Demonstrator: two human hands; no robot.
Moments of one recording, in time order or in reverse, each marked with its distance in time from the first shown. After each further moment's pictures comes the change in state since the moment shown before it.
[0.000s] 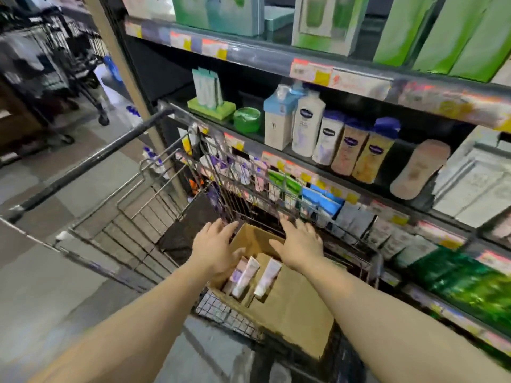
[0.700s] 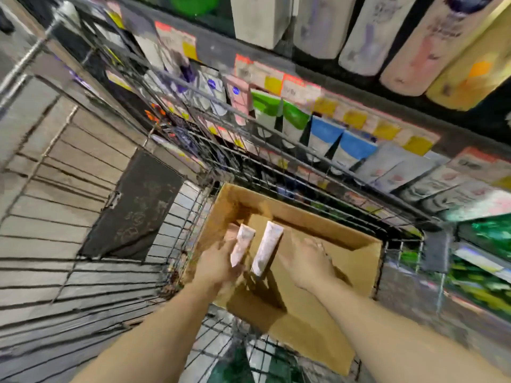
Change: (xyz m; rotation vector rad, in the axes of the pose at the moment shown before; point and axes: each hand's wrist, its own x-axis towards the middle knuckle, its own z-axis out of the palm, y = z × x) left_hand 0.123 -0.028 0.200 -0.105 -0.498 -0.068; right_hand 0.125 0.075 0.154 0.084 -0.279 0.265
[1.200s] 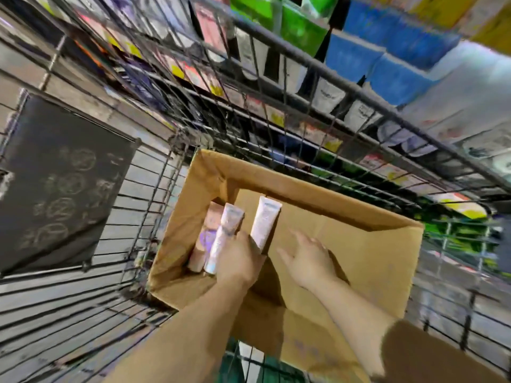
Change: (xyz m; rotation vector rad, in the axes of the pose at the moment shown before) left_hand 0.069 0.035 0.102 -0.269 0.071 -0.165; right_hand 0.066 0.036 0.083 0.194 -0.075 0.156
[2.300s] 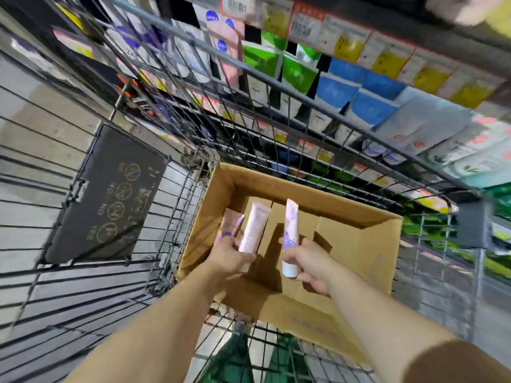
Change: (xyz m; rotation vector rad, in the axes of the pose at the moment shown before) left_hand -0.026 -0.028 -0.076 -0.439 -0.278 -0.136; right_hand -0.042 -0.021 -0.021 0.868 -0.340 0.211
